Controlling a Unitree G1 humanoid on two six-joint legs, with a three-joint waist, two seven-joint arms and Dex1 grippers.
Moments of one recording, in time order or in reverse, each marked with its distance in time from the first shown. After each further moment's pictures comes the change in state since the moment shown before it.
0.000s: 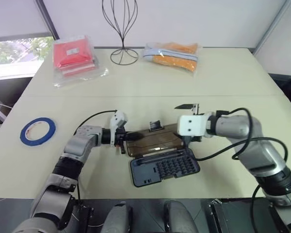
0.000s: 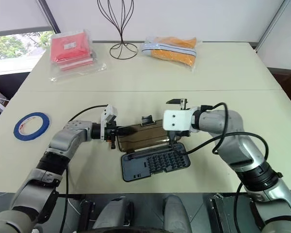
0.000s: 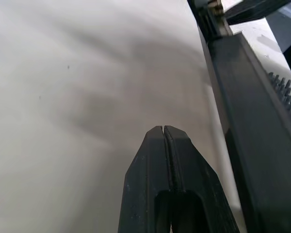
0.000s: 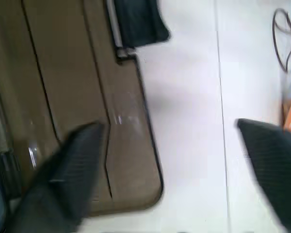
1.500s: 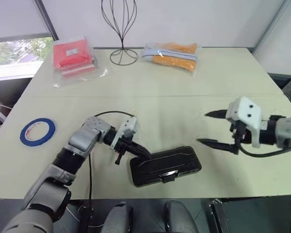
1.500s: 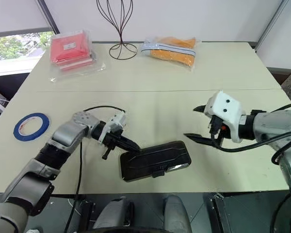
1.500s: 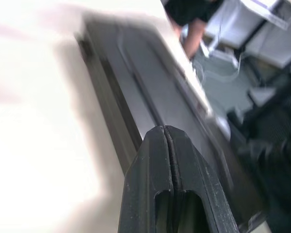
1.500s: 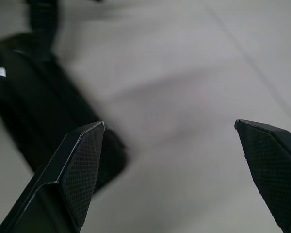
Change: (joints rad) left arm -0.130 0.084 -0.153 -0.109 -0.027 0.097 -0.353; right arm 0.224 -0.187 -0.450 -0.211 0.762 0.461 0.033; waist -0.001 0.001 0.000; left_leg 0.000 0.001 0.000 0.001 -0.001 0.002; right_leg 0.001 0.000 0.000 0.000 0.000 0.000
